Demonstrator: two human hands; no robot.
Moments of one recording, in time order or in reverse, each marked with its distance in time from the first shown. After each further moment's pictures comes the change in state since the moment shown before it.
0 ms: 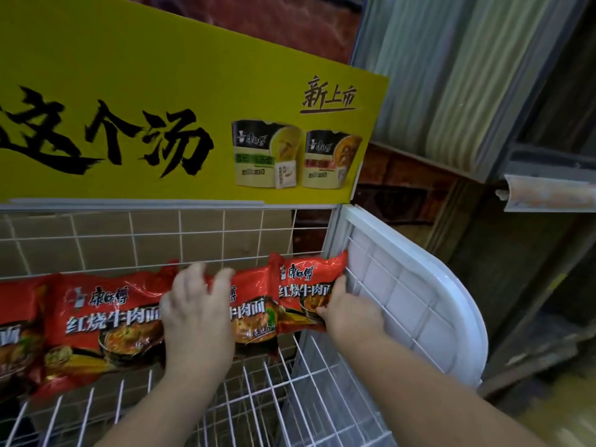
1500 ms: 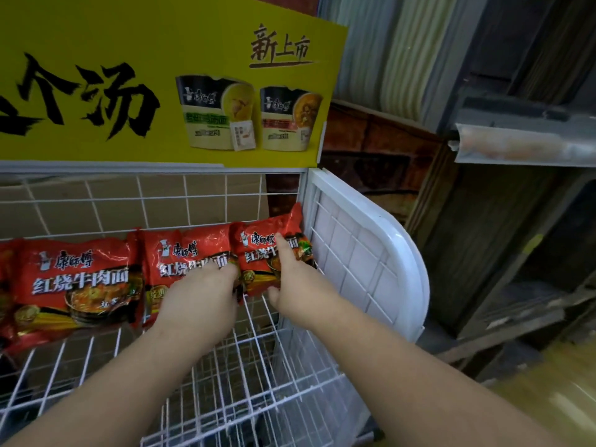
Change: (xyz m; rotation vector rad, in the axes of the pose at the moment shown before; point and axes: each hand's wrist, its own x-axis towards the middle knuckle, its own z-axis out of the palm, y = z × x) left_hand -0.021 0.047 -0.013 0.133 -0.238 0.244; right_hand -0.034 0.010 -0.009 0.424 -0.135 -0.335
